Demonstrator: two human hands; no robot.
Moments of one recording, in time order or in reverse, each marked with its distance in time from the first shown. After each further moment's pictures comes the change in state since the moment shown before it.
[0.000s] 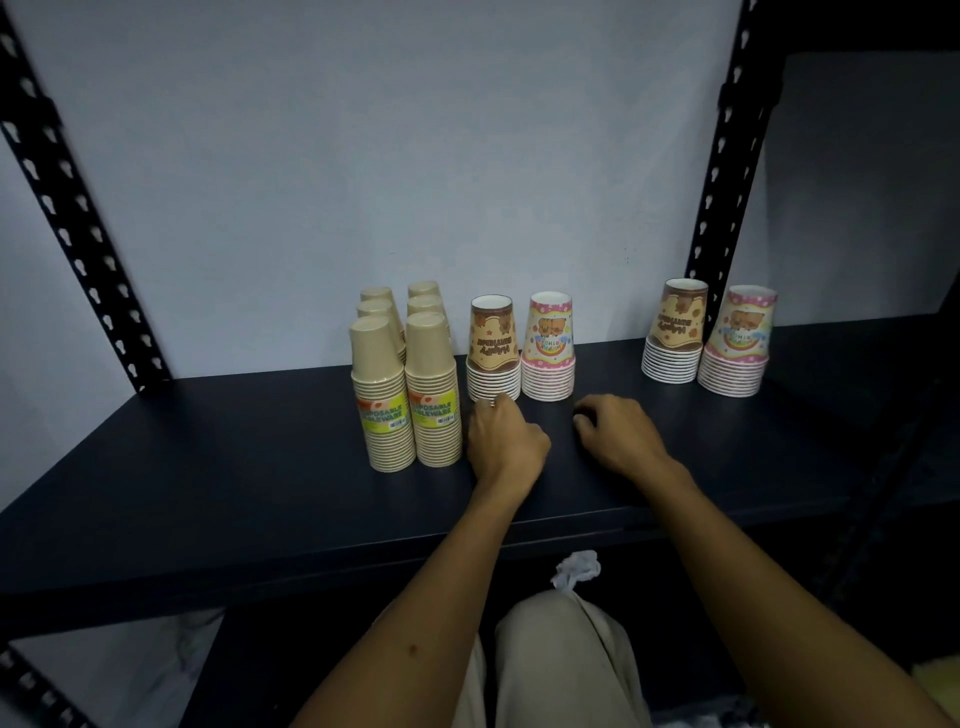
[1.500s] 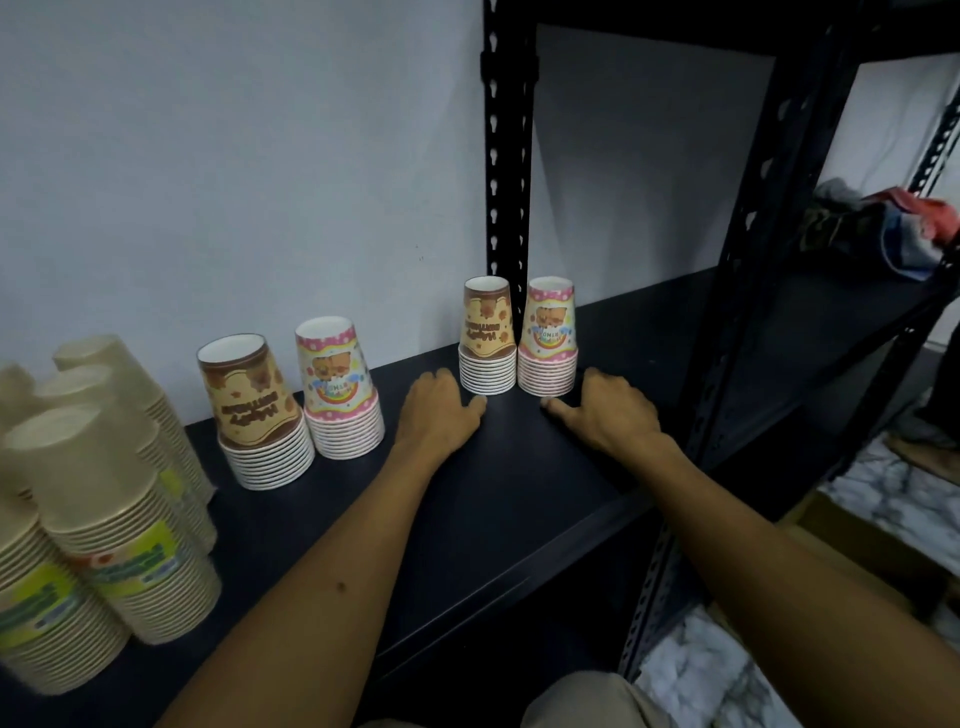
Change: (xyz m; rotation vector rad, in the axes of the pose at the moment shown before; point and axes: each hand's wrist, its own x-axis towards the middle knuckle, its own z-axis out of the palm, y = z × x) left_hand 0.093 0.102 0.122 0.034 -0.319 0.488; right_hand 0.018 0.153 -0.078 -0.283 0.129 0.480
